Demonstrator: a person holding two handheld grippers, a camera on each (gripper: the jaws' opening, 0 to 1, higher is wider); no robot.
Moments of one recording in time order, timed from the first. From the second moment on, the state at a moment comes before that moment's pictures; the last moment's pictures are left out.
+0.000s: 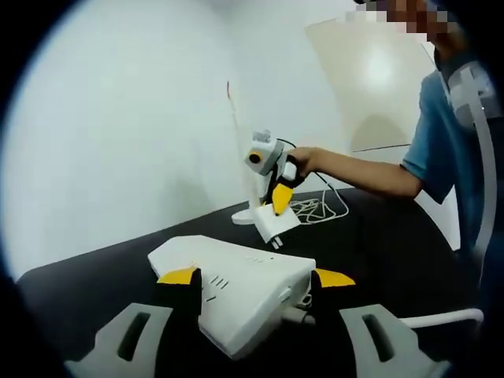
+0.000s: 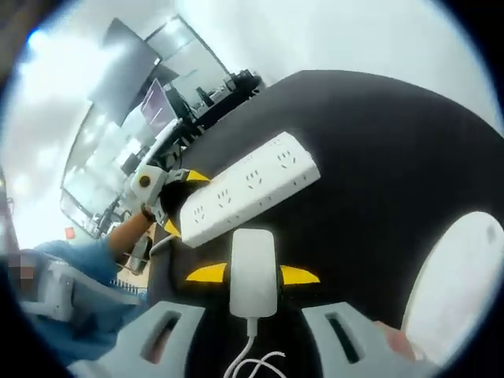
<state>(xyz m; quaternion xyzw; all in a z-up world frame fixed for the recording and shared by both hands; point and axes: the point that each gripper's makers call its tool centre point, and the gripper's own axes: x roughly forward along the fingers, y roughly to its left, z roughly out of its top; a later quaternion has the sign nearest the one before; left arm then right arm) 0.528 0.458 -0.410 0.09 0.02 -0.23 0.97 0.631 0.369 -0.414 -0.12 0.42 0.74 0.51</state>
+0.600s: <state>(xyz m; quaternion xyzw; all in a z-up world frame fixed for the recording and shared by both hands) 0.528 0.459 -0.411 0.09 0.03 -0.23 0.97 0.665 0.370 -0.417 -0.24 0.33 0.72 0.57</state>
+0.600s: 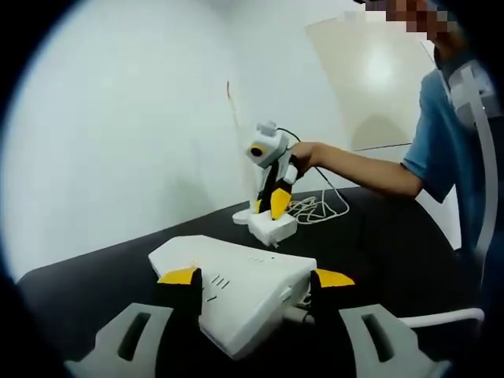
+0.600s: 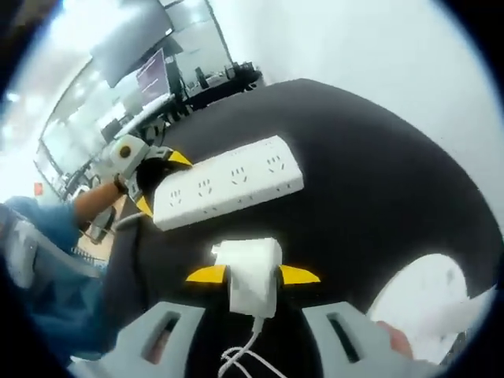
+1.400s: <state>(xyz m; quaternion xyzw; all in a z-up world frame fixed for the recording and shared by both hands) 0.528 0.464 -0.412 0.06 0.04 -0.22 0.97 0.689 0.365 -0.382 -0.32 0.24 0.66 0.63</state>
